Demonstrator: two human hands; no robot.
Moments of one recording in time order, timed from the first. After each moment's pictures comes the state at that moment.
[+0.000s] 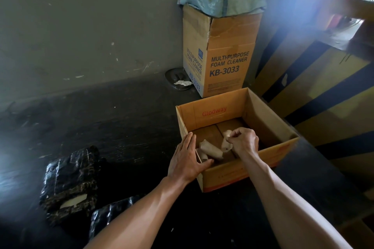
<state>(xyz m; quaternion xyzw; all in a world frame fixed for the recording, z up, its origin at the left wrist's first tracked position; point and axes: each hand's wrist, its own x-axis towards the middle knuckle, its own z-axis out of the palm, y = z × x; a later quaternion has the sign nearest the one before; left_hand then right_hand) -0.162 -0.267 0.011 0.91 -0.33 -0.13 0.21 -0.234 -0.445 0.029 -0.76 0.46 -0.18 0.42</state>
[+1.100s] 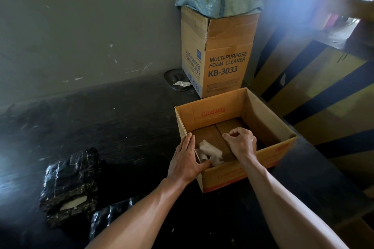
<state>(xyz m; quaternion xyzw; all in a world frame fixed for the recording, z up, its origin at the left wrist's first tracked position) -0.164 -0.267 0.012 0.91 -0.32 -0.16 0.23 -0.237 -0.441 0.024 -0.78 0.44 -0.20 0.39</state>
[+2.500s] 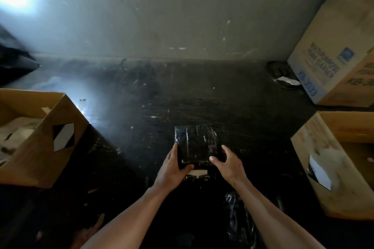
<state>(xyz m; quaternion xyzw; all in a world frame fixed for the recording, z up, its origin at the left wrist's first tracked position) -0.012 0.160 -0.051 0.90 -0.06 -0.19 0.38 -0.050 -0.053 -0.037 -0.85 0.25 0.13 0.45</state>
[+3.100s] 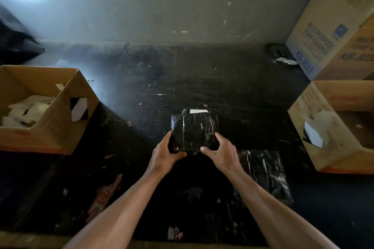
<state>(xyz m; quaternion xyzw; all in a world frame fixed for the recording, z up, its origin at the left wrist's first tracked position) -0.089 0.231 -0.047 0.86 -0.06 -0.14 0.49 -0.144 0.028 -0.014 -0.88 0.21 0.07 0.43</state>
